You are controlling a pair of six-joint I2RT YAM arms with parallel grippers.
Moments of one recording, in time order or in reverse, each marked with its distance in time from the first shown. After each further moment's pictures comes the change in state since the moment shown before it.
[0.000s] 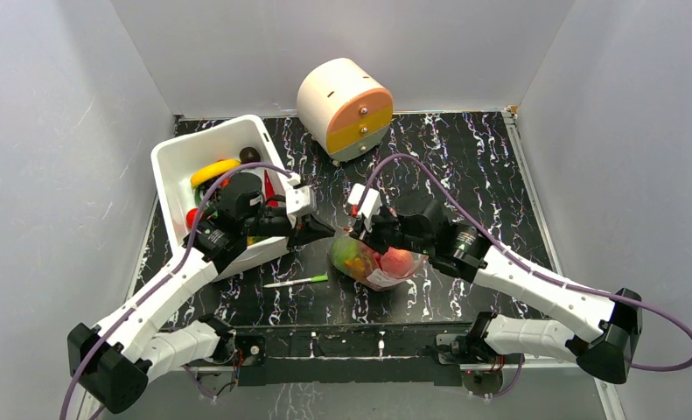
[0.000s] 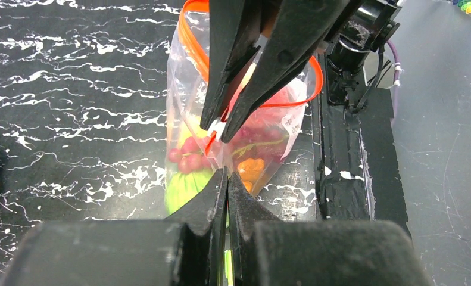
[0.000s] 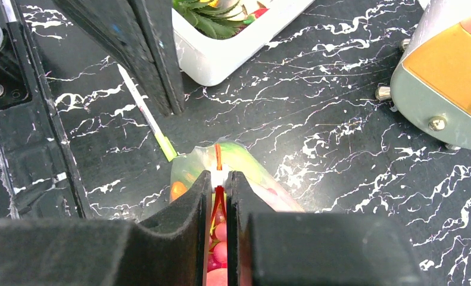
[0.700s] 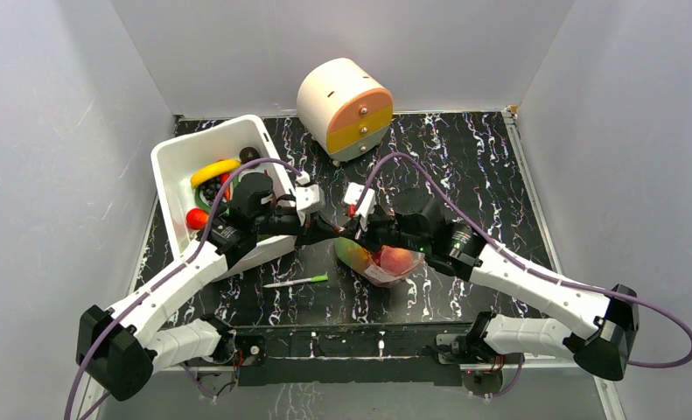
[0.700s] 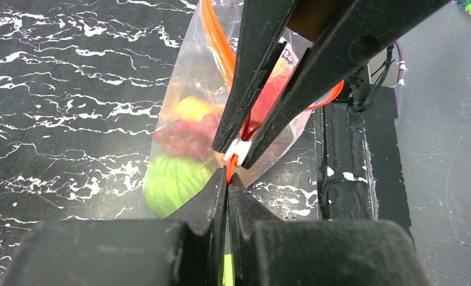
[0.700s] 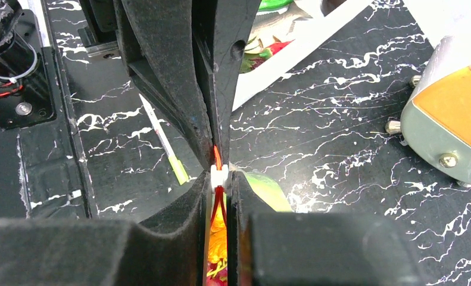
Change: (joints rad) left arm -0.006 0.074 -0.034 0.085 -0.011 -0.037; right arm -0.001 0.030 0.004 0.082 -0.064 0.000
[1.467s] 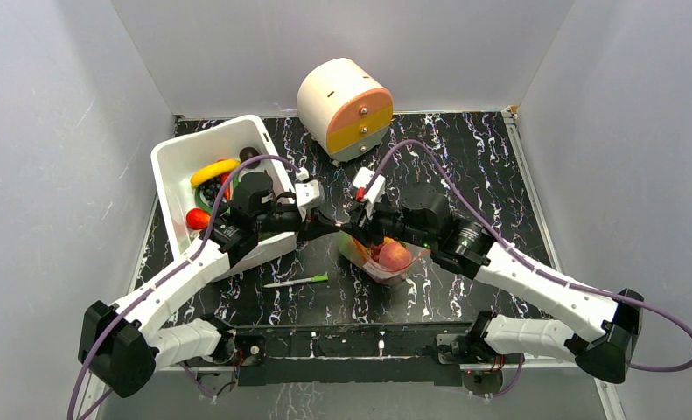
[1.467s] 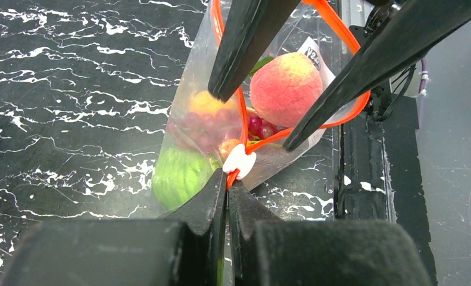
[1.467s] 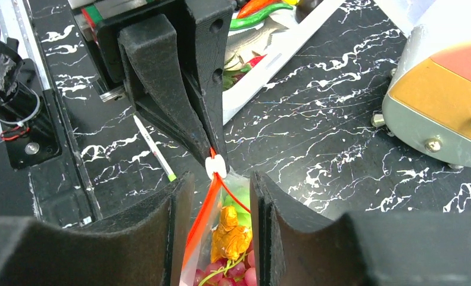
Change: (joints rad) left arm 0.005 0.018 -0.023 0.078 -0.041 -0.031; right arm -0.009 -0.033 0.050 -0.013 0.062 0.114
